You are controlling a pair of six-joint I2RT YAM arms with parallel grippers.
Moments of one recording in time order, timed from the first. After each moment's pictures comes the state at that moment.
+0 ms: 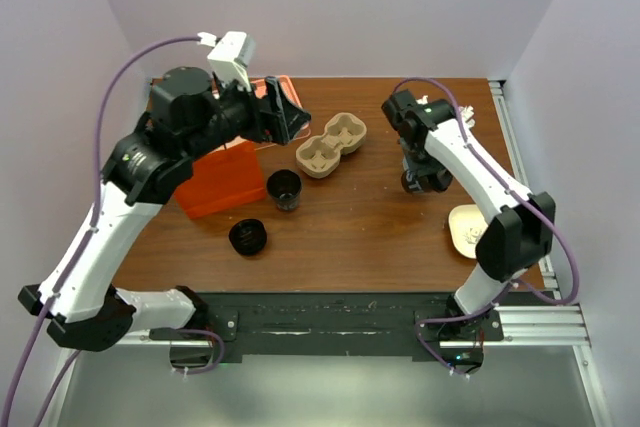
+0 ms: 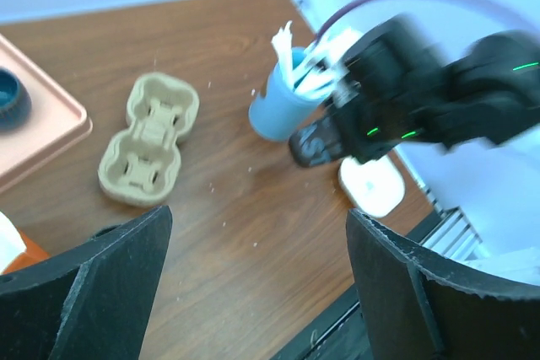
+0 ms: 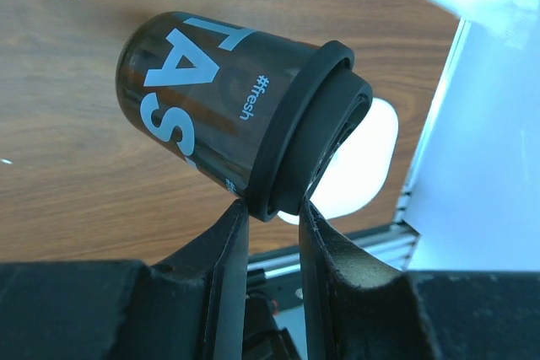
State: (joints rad) left arm -0.66 1.25 1.73 -0.75 0.04 -0.40; right arm 0.42 1.64 1.61 -1.30 0.49 0.20
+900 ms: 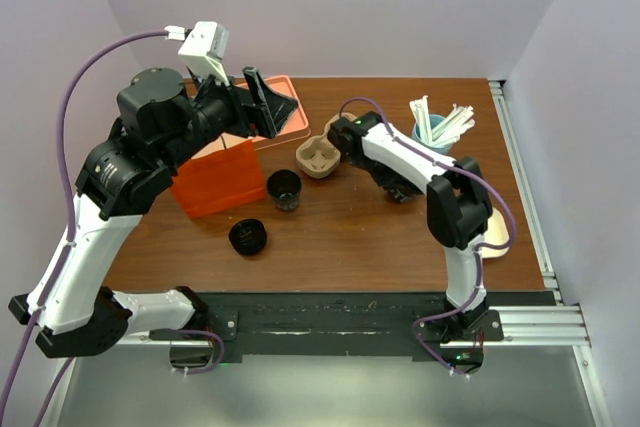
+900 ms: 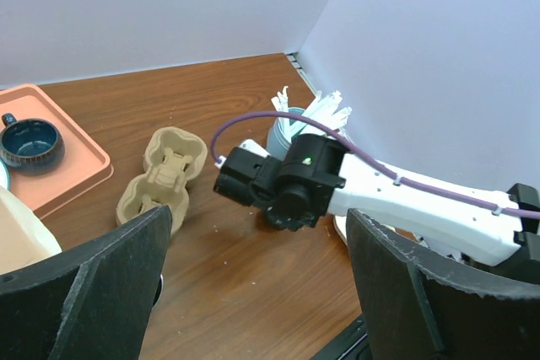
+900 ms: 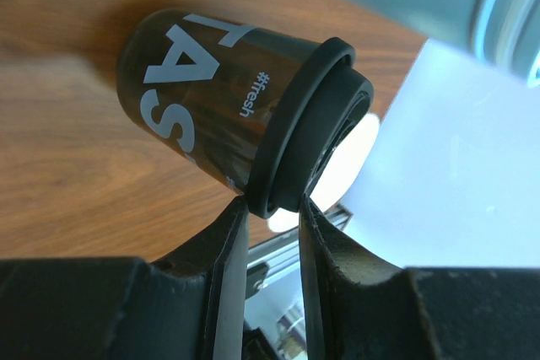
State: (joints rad) left arm -0.69 1.22 1.86 -0.77 -0.07 -0.40; right arm 0.62 2.01 1.69 -1.37 0.71 0.26
